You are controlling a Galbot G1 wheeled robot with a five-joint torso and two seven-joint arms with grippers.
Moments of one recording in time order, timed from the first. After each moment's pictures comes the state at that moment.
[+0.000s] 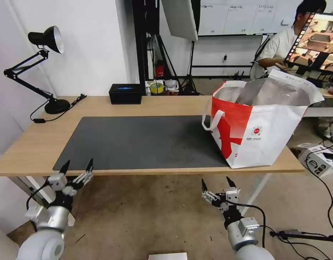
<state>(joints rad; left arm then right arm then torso) 1.65 -1.04 -0.68 -1.90 -0.68 -0.31 0.01 -1.58 1.05 0.20 2.10 0.30 0.02 0.40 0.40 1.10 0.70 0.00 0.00</state>
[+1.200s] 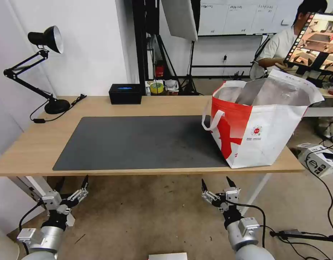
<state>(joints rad) 1.71 -1.07 -0.70 -1.89 -0.67 -0.34 0.06 -1.58 1.05 0.20 2.10 0.30 0.02 0.40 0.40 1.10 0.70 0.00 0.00</state>
